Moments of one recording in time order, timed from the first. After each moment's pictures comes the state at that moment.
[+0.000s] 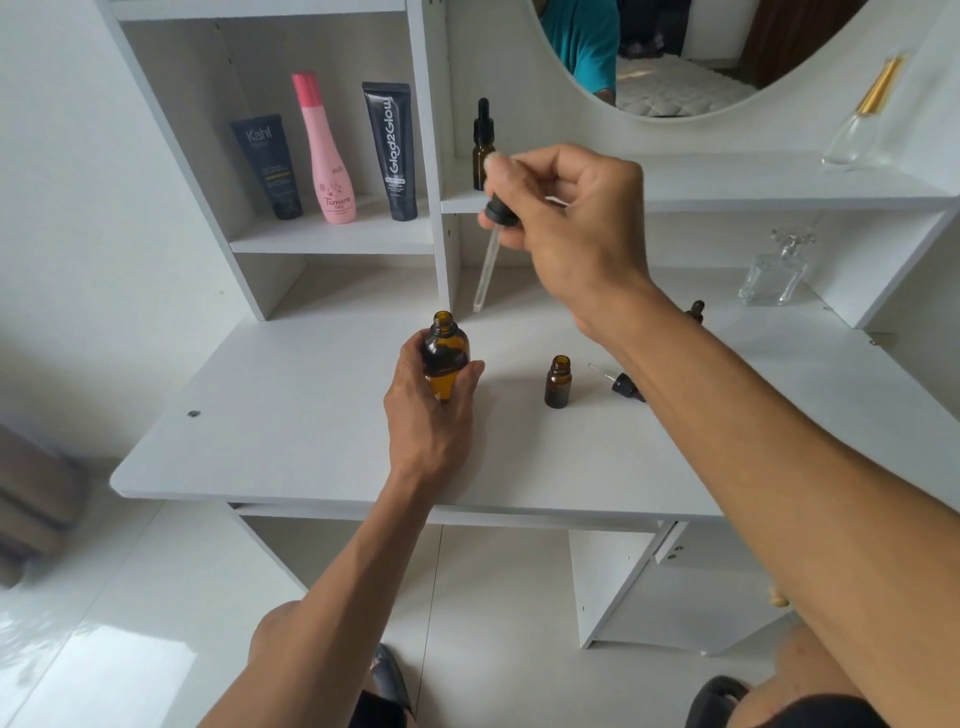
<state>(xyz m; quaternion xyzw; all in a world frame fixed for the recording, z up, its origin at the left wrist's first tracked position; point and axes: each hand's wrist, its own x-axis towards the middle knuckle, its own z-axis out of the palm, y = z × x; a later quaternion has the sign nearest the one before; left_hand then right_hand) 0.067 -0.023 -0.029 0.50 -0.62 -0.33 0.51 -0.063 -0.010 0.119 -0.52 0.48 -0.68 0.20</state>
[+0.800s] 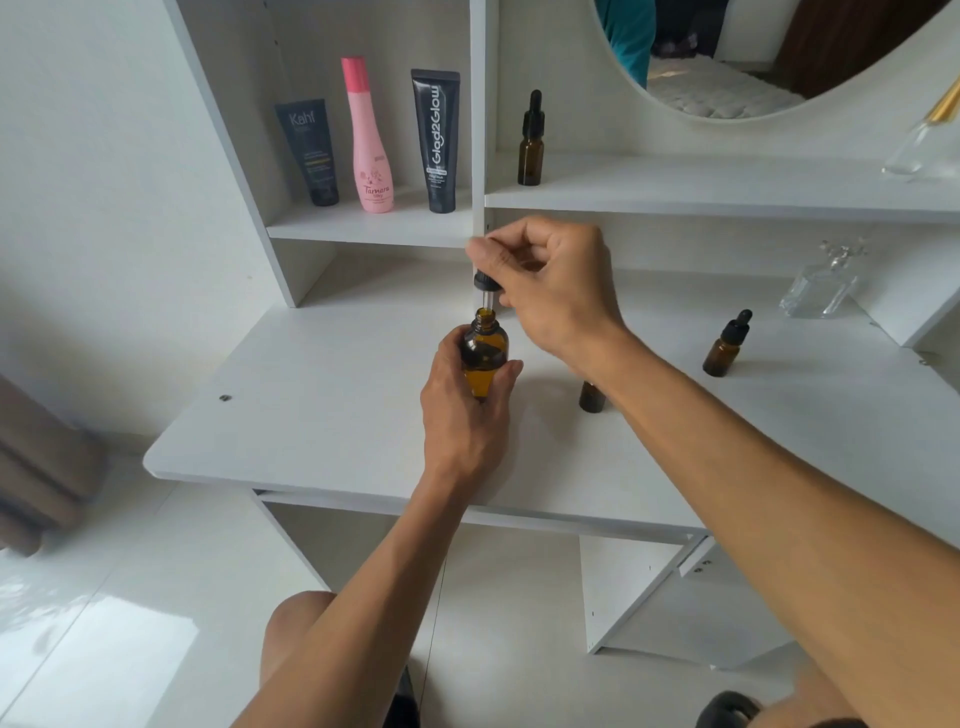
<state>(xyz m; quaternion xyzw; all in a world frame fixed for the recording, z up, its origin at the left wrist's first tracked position) 0.067 -0.025 -0.031 0.49 -0.61 -0.33 0.52 -0.034 -0.034 0.075 -0.57 0.54 -0.58 0.20</state>
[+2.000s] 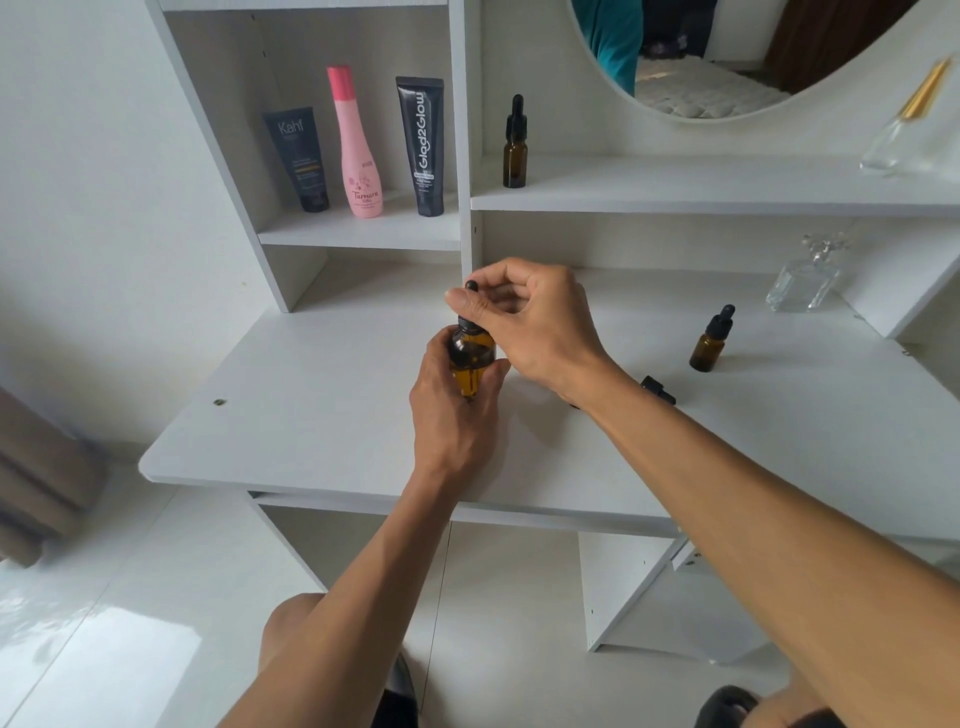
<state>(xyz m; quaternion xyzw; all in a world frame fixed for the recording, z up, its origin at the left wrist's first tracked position) 0.068 -0.021 -0.027 0.49 -0.62 -0.34 0.51 -0.036 -0.021 0.055 -0.58 0.58 -0.53 0.22</state>
